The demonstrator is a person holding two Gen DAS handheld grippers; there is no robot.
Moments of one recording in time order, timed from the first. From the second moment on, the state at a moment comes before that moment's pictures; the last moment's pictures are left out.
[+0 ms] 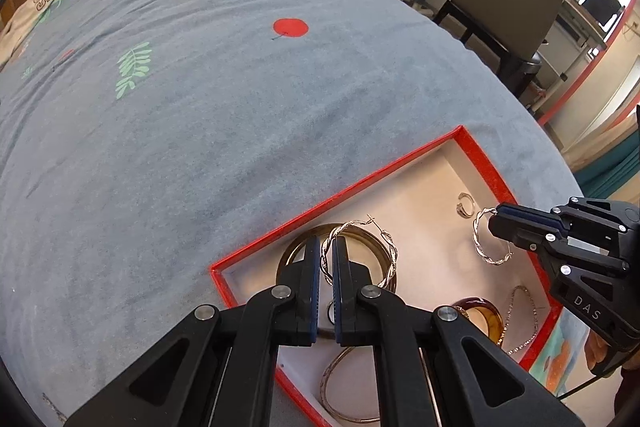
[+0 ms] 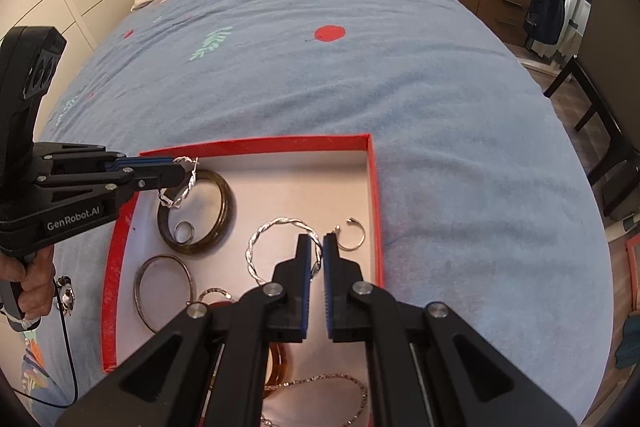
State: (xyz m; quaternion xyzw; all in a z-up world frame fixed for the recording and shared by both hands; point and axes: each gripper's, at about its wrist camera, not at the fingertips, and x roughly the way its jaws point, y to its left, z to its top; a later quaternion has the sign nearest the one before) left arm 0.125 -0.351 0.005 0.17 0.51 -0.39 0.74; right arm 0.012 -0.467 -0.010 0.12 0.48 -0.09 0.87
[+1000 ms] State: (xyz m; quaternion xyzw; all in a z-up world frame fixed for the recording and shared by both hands) left arm 0.105 -0.219 0.106 0.11 0.47 -0.35 0.80; right arm -0.027 -0.408 0.089 0.10 0.42 -0.09 0.90
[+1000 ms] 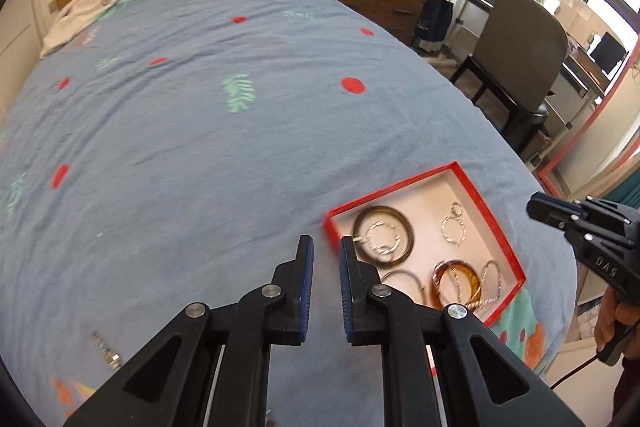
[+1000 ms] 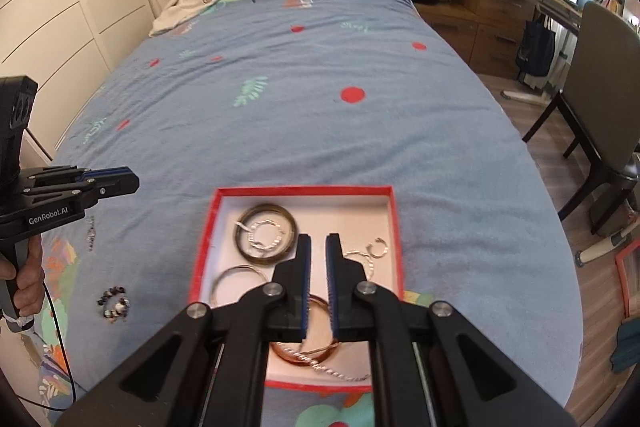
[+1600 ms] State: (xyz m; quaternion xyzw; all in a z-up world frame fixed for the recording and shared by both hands) left arm 0.066 -0.021 0.170 0.07 0.43 -0.25 0.87; right arm -0.061 -0.279 0.161 0.06 0.37 -0.03 0.93
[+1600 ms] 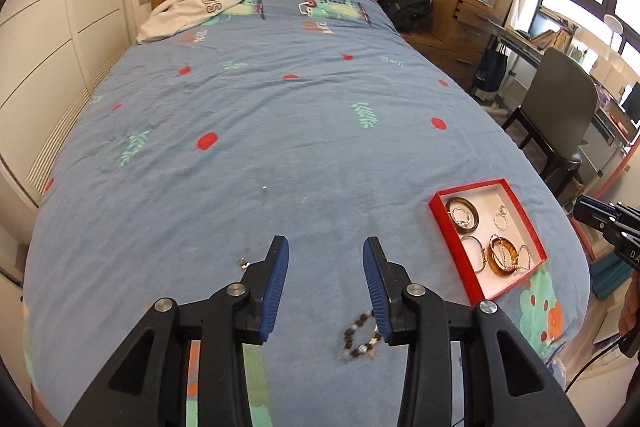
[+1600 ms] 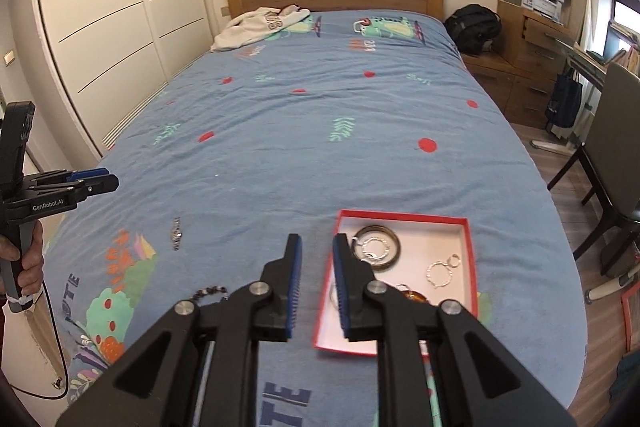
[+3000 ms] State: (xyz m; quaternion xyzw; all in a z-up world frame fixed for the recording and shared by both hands) left arm 0.148 0.005 -0.031 0.02 0.55 -0.16 0.82; right arm 0.039 -0.164 -0.040 0.11 0.52 0.12 0.84
